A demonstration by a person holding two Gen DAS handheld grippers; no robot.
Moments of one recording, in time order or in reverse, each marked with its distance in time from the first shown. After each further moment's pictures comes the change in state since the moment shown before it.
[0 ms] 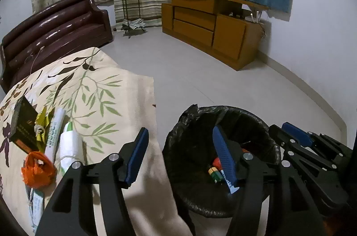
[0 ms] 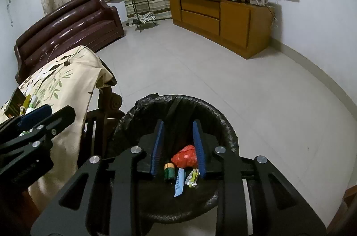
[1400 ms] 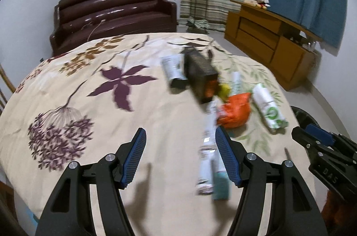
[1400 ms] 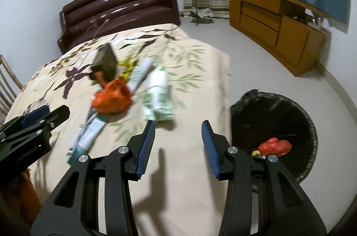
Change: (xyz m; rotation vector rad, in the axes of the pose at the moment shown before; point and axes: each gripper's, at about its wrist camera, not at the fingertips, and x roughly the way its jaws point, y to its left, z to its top) left arm -0.117 0.205 -0.087 -0.264 -0.020 0.254; right arm -0.058 0.201 -0.045 -0.242 0.033 0.229
